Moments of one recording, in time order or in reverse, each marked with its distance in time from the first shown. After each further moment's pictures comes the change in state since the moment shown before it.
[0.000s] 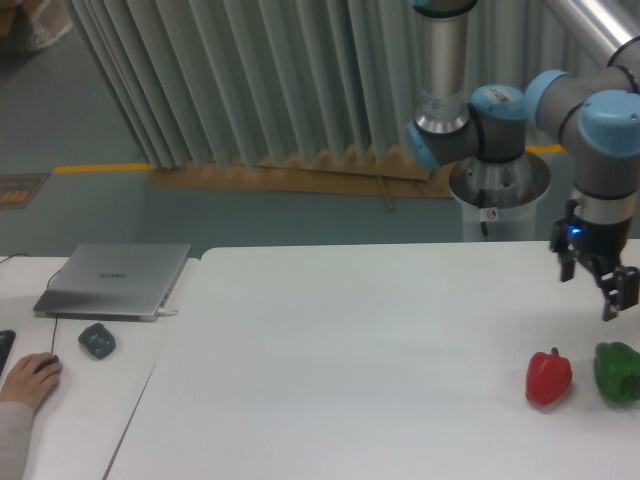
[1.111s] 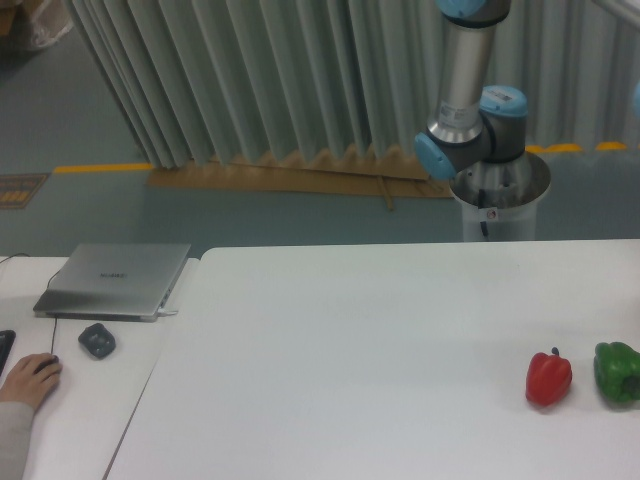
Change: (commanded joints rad) arm 0.242 -0.124 0.077 0.074 -0.005 0.488
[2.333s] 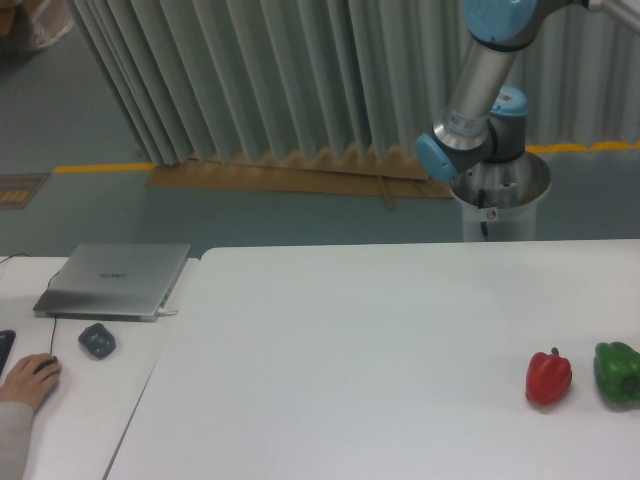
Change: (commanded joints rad) arm -0.005 -0.124 0.071 0.063 0.015 -0.141
